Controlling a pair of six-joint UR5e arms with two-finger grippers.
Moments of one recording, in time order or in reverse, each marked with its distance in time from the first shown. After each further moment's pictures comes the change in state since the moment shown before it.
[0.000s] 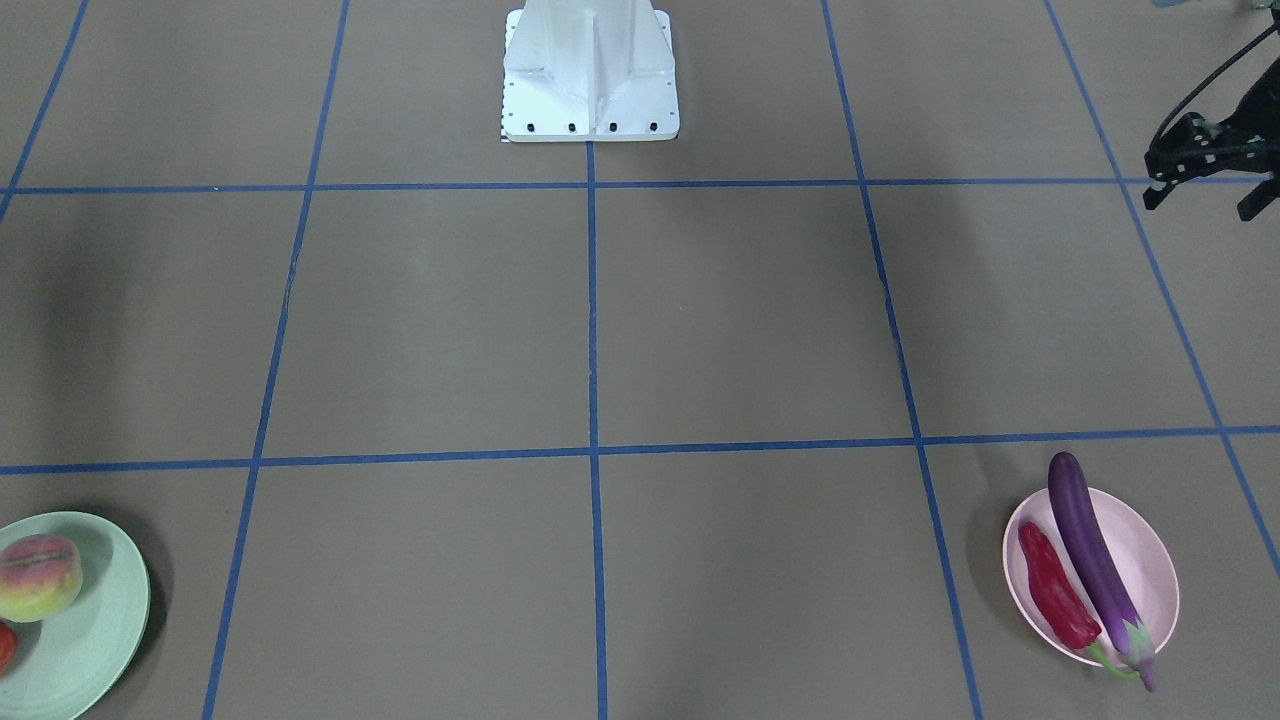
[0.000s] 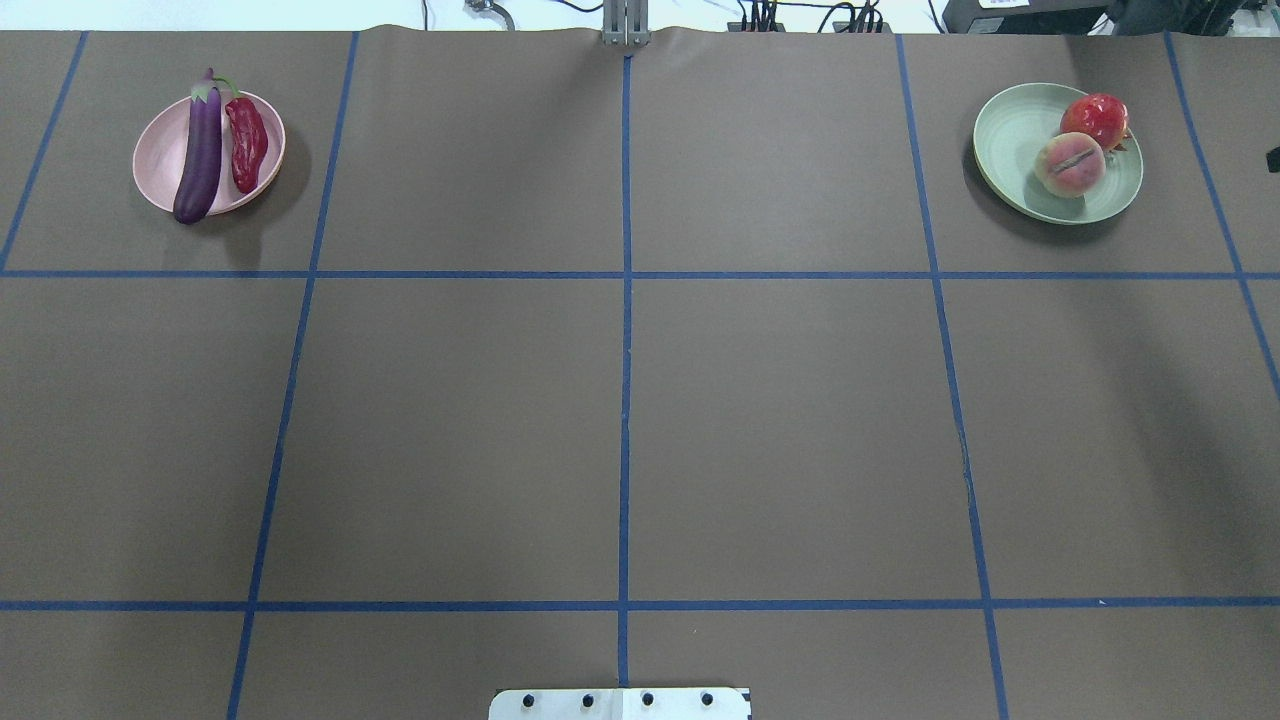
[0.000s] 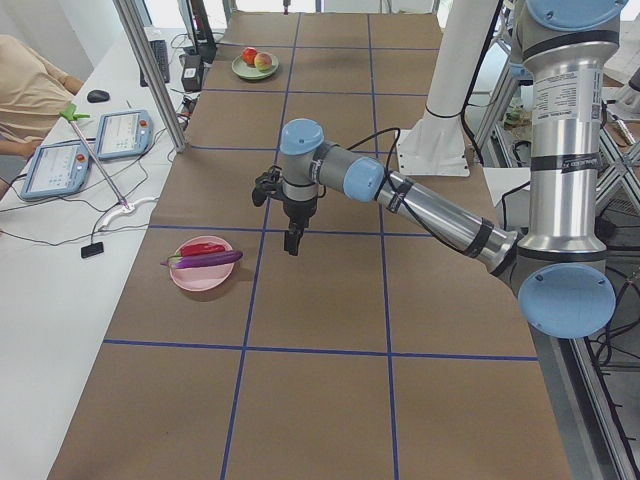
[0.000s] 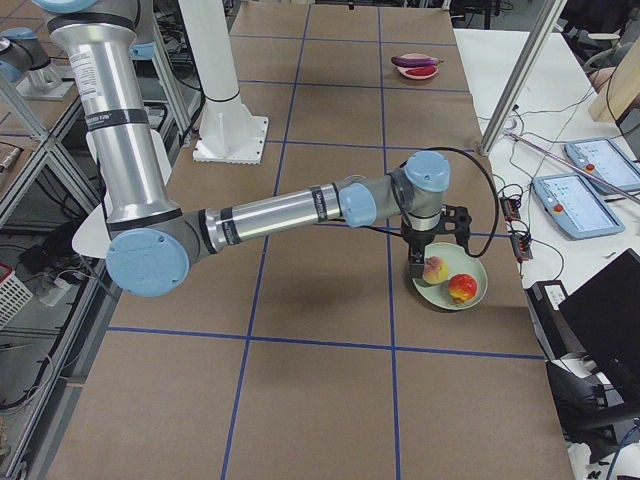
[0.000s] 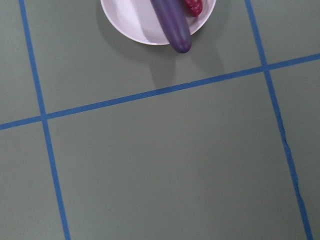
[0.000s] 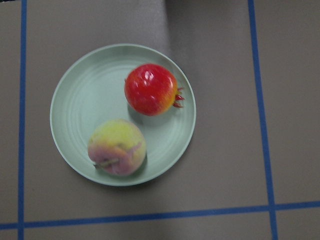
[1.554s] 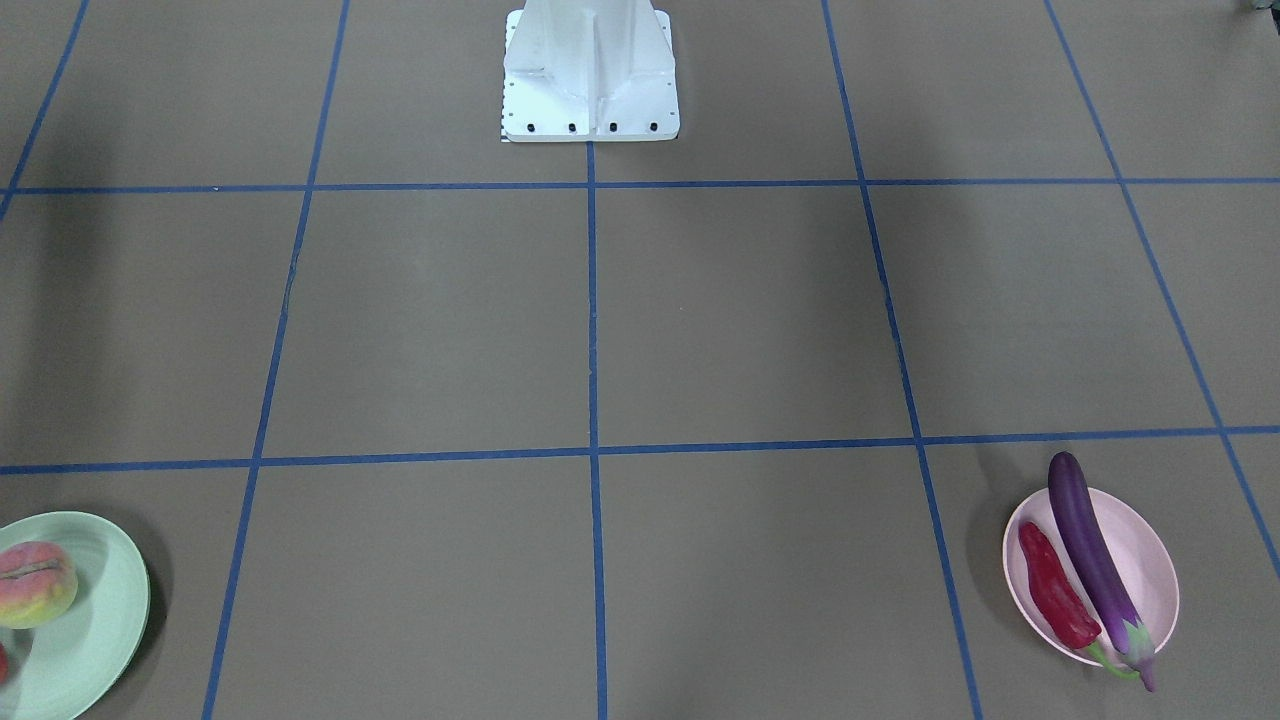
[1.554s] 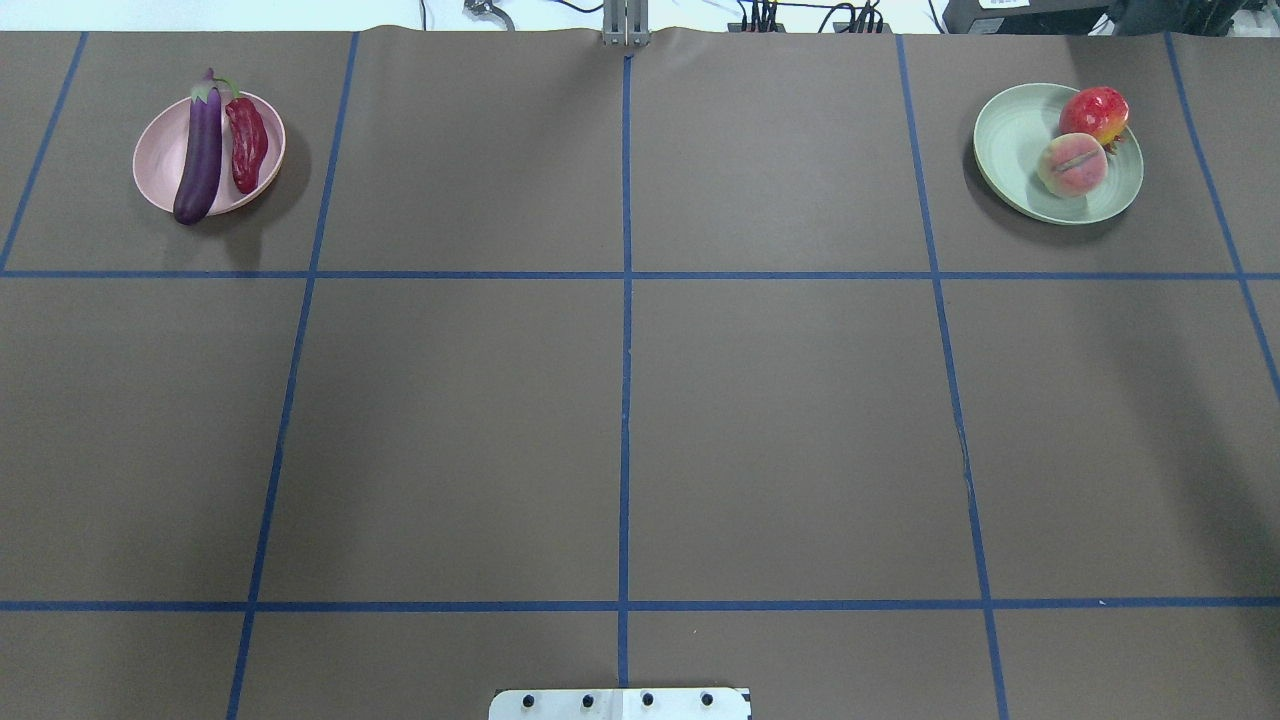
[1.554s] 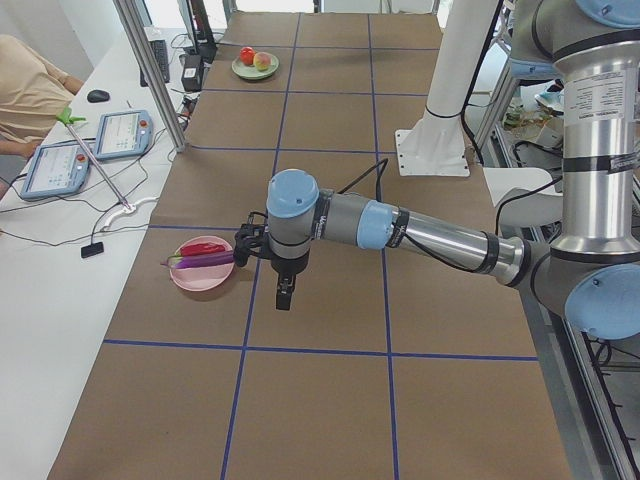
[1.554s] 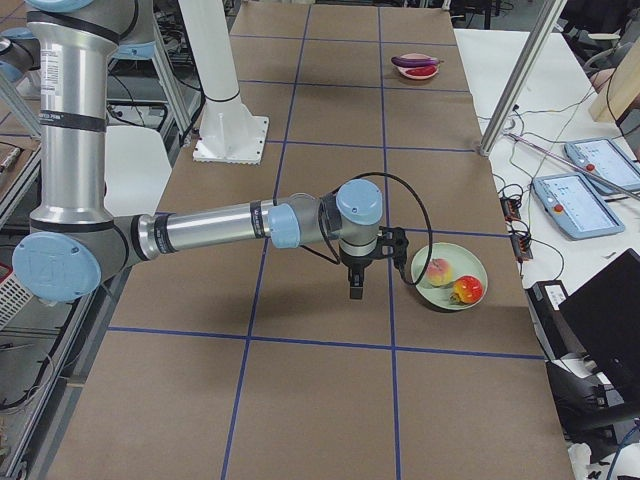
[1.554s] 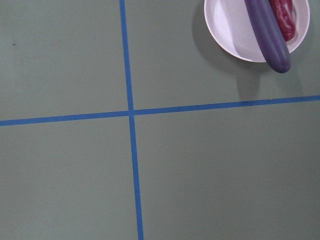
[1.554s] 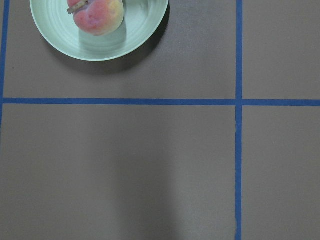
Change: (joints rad) left arm -0.241 0.023 0.153 -0.023 -0.113 0.097; right arm 0.024 -0.180 0.088 -0.008 0.085 -0.137
